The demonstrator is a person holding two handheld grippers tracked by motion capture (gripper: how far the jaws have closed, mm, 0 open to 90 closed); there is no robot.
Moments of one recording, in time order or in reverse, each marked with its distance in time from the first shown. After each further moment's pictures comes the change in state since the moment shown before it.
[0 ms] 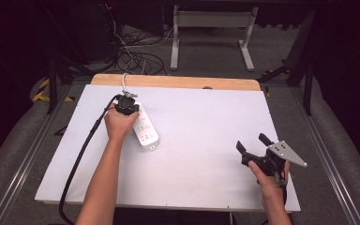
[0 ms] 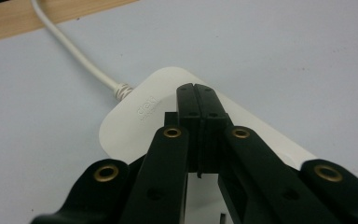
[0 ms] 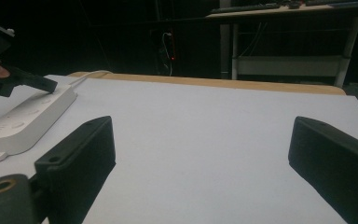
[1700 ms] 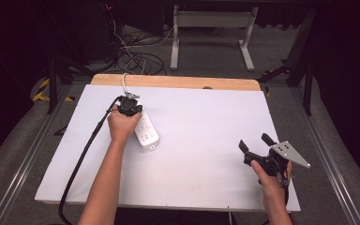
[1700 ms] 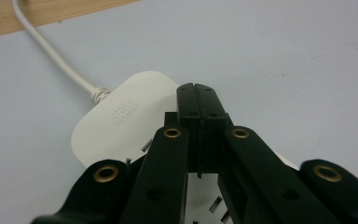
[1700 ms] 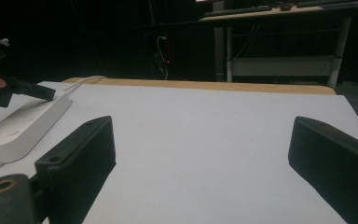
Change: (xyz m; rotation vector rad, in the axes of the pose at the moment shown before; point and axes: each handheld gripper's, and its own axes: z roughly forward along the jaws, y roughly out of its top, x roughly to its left) left arm -0.009 -0.001 0.004 -0.026 -0.021 -0.045; right arm -0.004 0.002 -0.004 -0.014 -0.022 0.022
